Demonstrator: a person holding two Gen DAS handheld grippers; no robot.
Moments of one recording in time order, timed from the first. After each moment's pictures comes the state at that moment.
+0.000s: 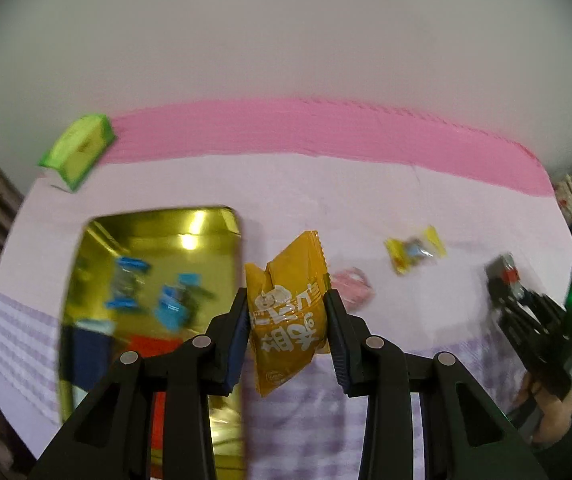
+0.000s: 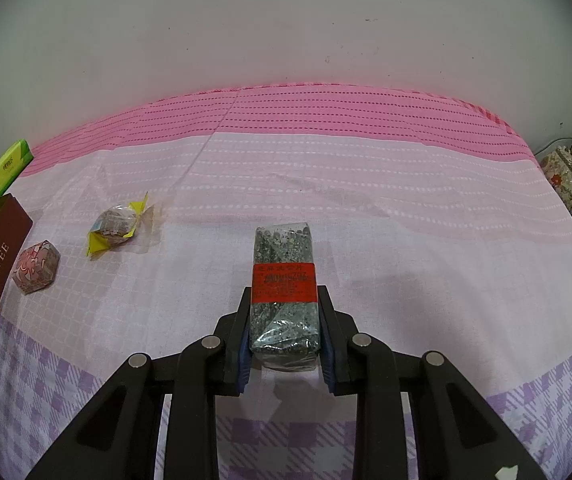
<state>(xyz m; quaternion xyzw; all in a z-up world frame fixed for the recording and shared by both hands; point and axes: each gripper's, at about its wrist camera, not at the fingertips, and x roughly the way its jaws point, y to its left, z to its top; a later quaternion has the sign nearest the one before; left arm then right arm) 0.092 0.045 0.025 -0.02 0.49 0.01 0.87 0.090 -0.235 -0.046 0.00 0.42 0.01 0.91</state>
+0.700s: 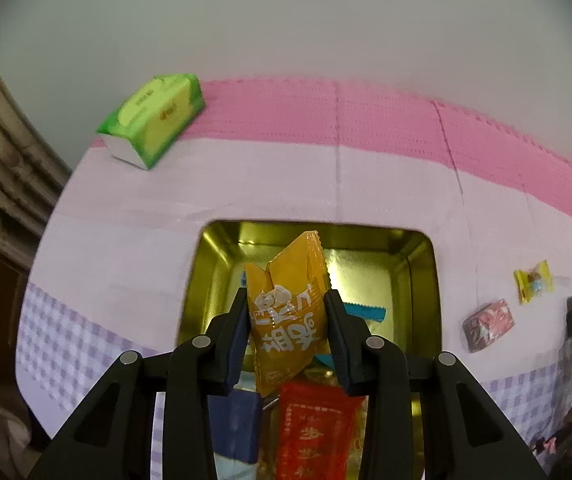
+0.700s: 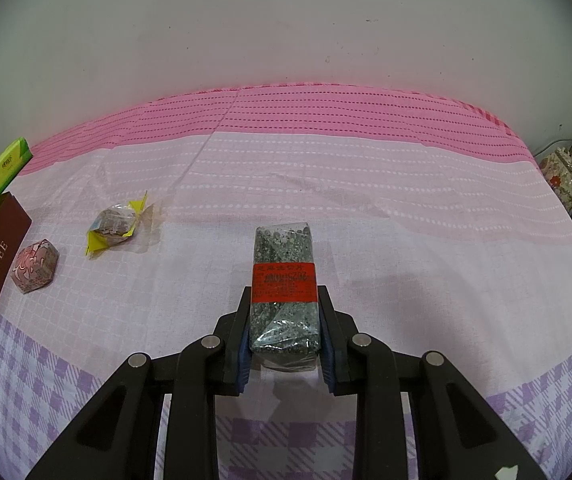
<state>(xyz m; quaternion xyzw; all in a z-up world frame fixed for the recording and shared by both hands) 0.131 0.165 -0.005 -0.03 0.53 0.08 0.84 0.091 -0.234 -0.047 0.00 0.43 0.01 0.91</state>
